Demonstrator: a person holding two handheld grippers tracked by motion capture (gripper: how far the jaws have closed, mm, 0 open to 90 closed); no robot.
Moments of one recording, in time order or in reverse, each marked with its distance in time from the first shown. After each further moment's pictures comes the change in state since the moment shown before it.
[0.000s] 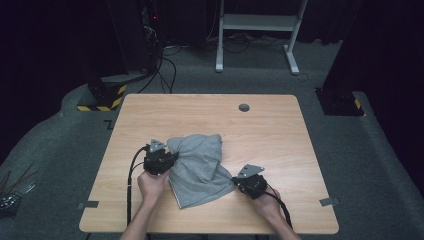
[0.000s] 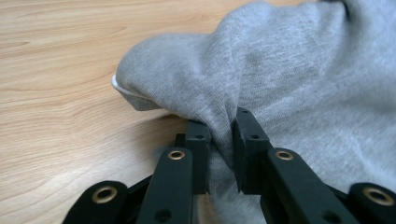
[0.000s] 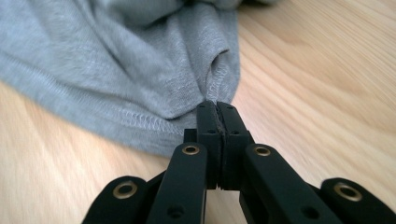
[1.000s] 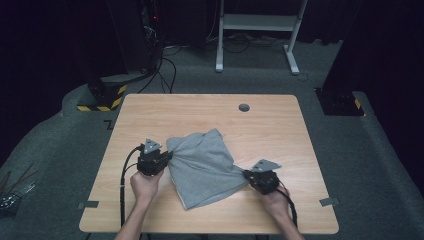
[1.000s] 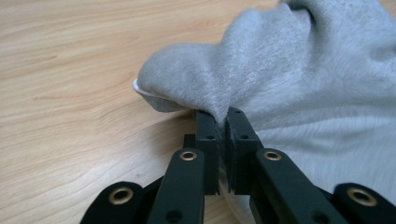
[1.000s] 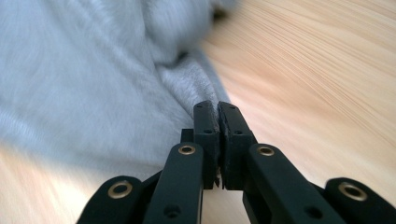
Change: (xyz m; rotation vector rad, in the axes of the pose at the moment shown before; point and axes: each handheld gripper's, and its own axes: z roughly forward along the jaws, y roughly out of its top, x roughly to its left) left arm 0.005 0.002 -0.021 0.003 0.013 0.045; right arm -0.028 -0.017 -0.028 -0.079 -0.087 0.148
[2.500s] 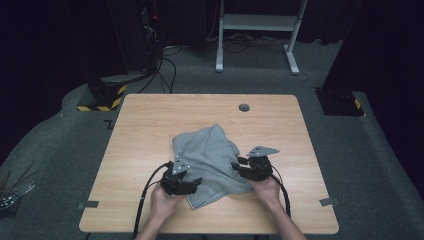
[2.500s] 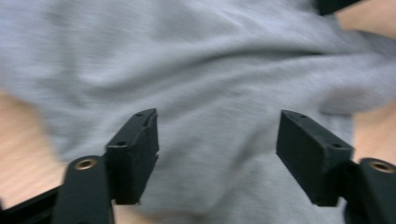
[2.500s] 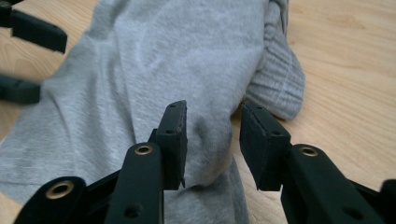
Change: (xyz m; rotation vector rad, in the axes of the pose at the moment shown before) left arm -0.085 -0.027 0.019 0.083 -0.162 0.185; right arm -0.004 0.043 0.025 -0.069 0.152 0.109
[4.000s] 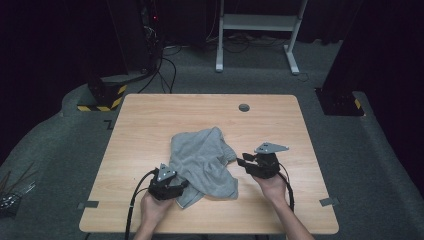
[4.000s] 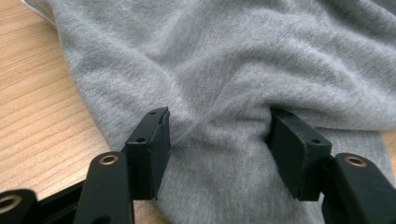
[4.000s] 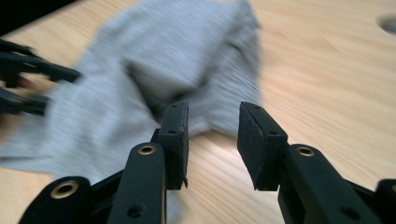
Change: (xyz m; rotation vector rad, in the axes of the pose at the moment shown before) left arm 0.037 -0.048 -0.003 -0.046 0.062 -0.072; right arm -0.010 0.008 -0.025 -0.033 -0.026 0.017
